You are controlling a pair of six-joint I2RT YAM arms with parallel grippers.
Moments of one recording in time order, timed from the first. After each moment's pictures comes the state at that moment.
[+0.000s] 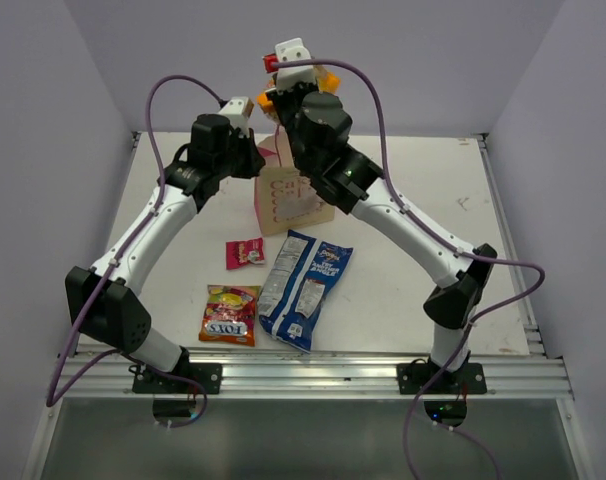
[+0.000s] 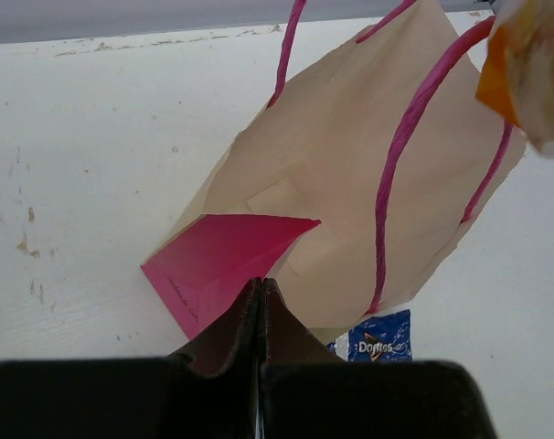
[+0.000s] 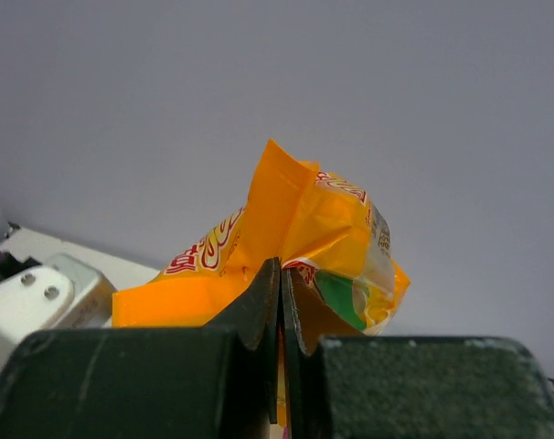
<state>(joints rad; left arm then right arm) -0.36 1.54 1.47 -0.39 0.11 -0.28 0.89 1.85 2.09 -0.04 0.69 -0.34</state>
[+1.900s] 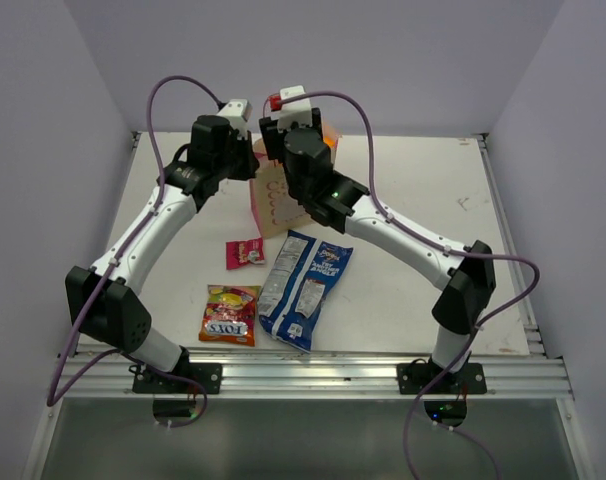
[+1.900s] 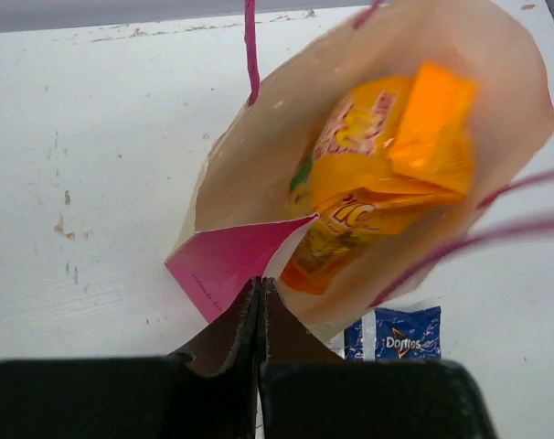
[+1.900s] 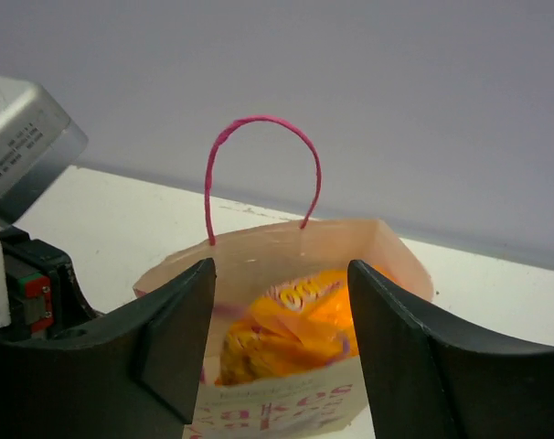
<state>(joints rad) -0.36 1.54 1.47 -0.43 0.06 -0.24 0.90 1.81 1.77 0.04 0.74 -0.08</state>
